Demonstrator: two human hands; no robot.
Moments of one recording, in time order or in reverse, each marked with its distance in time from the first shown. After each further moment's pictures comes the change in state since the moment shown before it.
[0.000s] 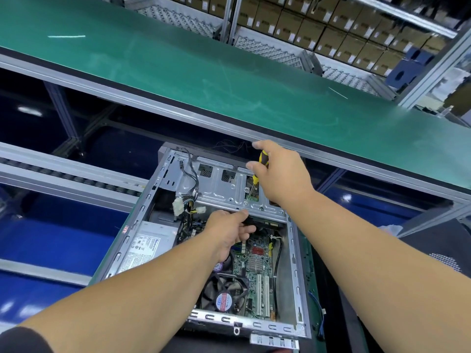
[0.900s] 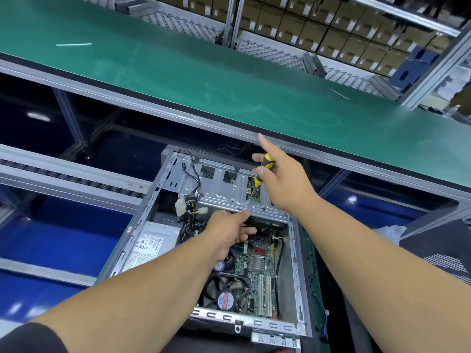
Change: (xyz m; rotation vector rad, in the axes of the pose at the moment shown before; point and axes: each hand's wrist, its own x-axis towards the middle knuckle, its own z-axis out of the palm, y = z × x) left_hand -0.001 0.001 -0.004 0.059 -0.047 0.030; right_hand -0.014 0.022 0.006 0.446 -0.073 -0.004
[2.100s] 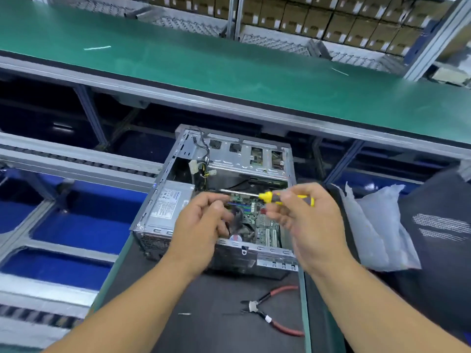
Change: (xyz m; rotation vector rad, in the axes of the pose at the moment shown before) left_hand -0.204 -0.019 -0.044 0.231 0.047 0.531; right_hand -0.212 -0.050 0.005 0.927 0.293 0.327
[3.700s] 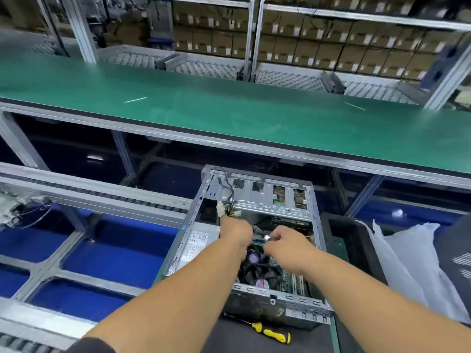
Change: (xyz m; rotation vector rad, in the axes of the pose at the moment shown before) left_hand 0.145 -0.025 0.019 -0.064 0.313 -0.488; right_hand 0.076 0.026 0.046 -1.011 -0.375 0.330
